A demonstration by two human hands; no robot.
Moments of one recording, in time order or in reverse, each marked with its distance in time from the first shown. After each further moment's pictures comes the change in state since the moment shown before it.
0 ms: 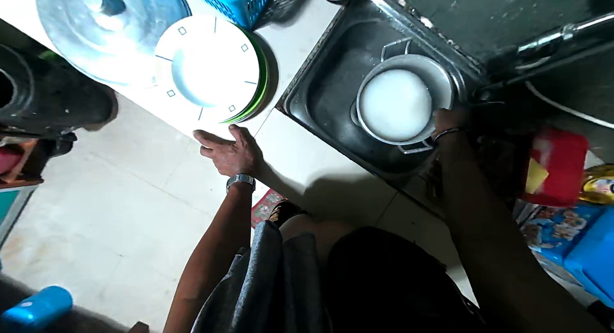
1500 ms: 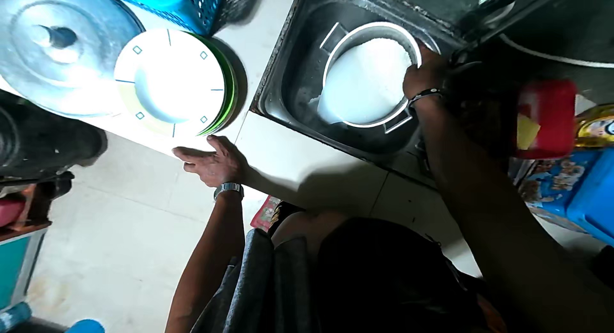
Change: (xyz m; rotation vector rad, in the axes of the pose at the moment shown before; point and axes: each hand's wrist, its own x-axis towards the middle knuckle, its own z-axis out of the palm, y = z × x) left_hand 0.000 0.001 0.004 0.043 0.019 0.003; right_hand -0.031 -0.056 -0.014 -0.236 0.018 -0.351
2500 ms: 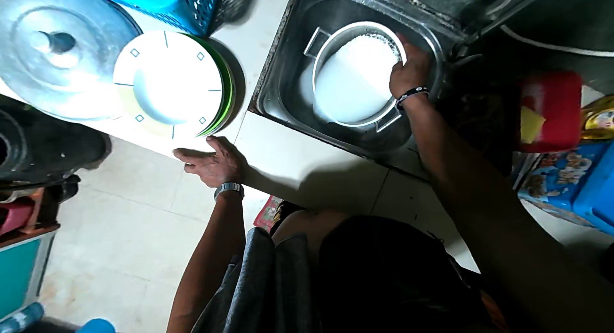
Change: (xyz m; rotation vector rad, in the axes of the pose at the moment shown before) left_hand 0.002 -0.001 0.002 0.001 0.017 0.018; right_hand 0.000 -0.006 0.024 0.090 0.015 -0.147
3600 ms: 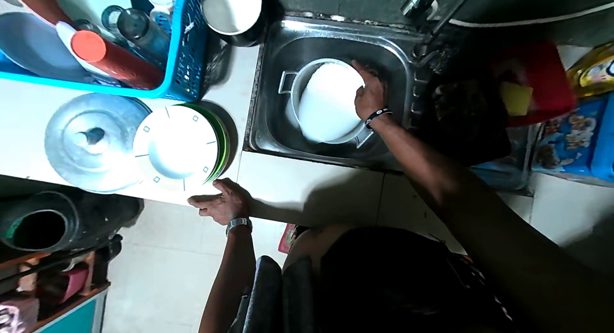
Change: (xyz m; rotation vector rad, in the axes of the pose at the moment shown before) left_hand -0.003 0.000 -0.003 0.008 -0.006 0.056; right_hand -0.025 -0.003 0.009 0.095 0.051 0.016
